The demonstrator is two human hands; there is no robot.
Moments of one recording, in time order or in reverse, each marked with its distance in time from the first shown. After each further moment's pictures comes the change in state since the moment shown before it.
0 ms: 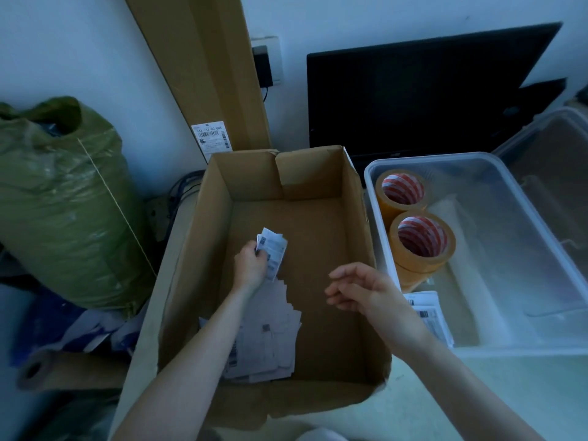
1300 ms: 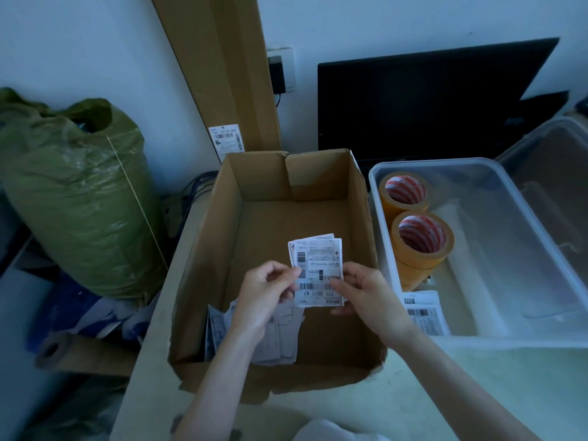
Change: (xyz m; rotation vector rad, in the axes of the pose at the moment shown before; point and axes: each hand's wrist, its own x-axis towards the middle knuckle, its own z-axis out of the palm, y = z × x) left_hand -0.131 0.044 -0.043 -0.368 -0.162 0.017; right_hand -0.011 0.002 0.011 -0.213 -0.071 -0.106
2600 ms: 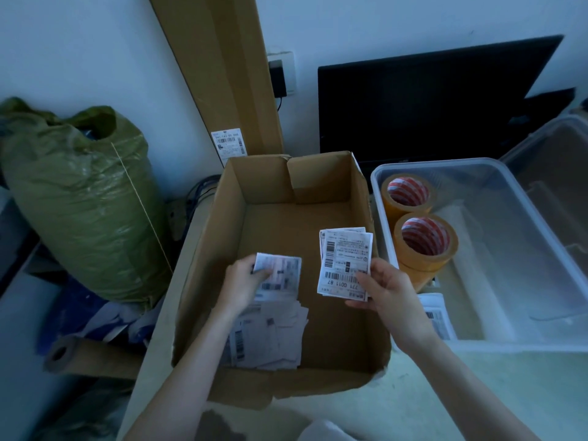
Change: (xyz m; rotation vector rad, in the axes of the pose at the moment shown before) left_hand 0.077 -0.050 -0.037 0.445 0.008 0.128; right_hand -0.004 0.003 -0.015 0.197 0.189 0.035
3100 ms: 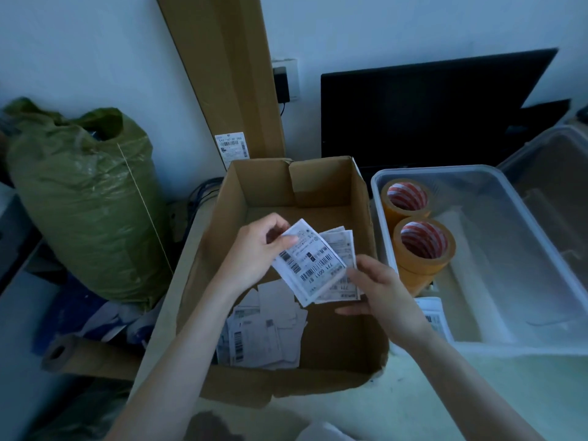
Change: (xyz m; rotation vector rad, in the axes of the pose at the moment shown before) left_hand -0.030 0.099 -0.041 -0.053 -0.054 0.328; right_hand -0.003 -0.019 0.006 0.037 -0.149 0.063
